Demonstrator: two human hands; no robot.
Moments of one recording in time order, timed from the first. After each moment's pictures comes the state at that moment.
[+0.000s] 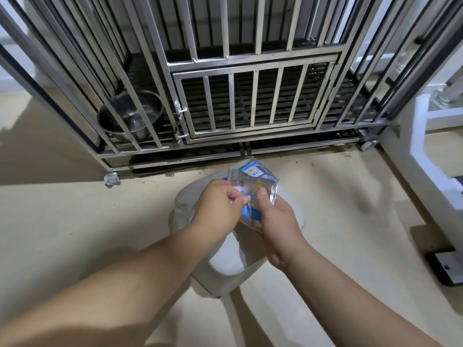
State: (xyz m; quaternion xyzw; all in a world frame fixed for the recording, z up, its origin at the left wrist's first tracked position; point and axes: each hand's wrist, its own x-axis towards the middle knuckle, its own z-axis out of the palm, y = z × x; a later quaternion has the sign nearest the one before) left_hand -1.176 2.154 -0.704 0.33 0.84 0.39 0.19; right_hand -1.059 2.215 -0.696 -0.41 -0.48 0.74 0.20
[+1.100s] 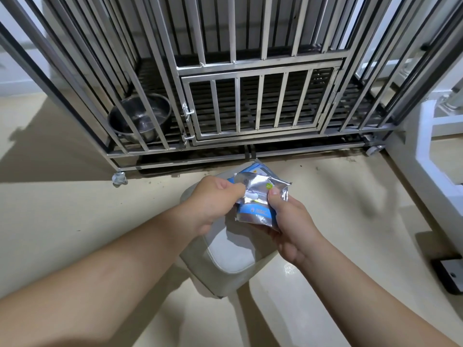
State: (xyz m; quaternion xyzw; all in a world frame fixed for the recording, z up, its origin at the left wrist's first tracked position) left_hand -1.183 2.147 -0.659 0.15 0.77 0.47 0.40; right_hand -1.047 2.229 -0.673 -0.44 -0.41 0.78 0.16
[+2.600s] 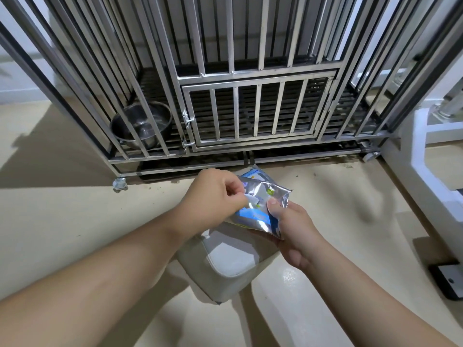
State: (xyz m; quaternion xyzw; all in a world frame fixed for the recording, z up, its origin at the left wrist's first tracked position) left_hand -1.183 2.137 -0.629 0.42 0.82 0.33 0.20; right_hand -1.036 2.233 -0.670 -0.44 -0.44 0.77 0.13
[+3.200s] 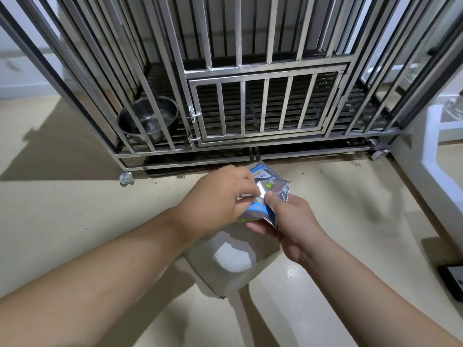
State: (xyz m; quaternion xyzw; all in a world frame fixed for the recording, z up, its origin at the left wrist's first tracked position) left_hand -1.192 2.131 -0.642 0.65 0.73 0.21 0.04; right_hand -1.044 2.223 -0.654 -0.43 -0.44 0.78 0.14
